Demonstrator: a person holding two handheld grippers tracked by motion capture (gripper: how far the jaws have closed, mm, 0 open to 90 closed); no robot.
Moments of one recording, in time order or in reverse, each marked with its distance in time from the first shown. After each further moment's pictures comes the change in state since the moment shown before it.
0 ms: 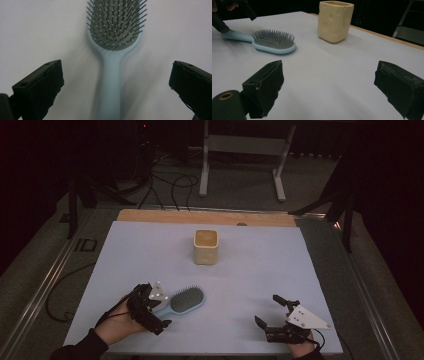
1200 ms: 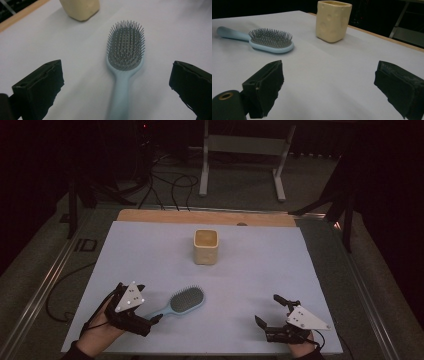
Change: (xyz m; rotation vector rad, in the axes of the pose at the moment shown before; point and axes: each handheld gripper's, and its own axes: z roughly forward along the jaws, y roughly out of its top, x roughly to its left) left arm -0.005 -0.029 -0.044 -0.314 0.106 -0.028; right arm 0.001 0.000 0.000 0.006 -0.020 -0.012
